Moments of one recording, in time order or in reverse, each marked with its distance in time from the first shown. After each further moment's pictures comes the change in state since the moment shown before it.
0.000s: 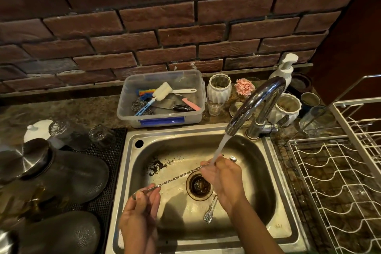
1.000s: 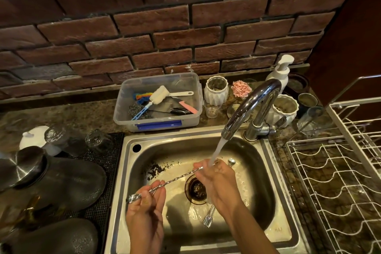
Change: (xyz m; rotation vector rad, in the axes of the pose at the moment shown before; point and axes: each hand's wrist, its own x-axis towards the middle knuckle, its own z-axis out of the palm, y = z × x) left_hand -0.013 0.002 0.027 -0.075 -0.072 -0.105; right_hand 0.004 0.004 0.003 0.028 -0.082 0.030
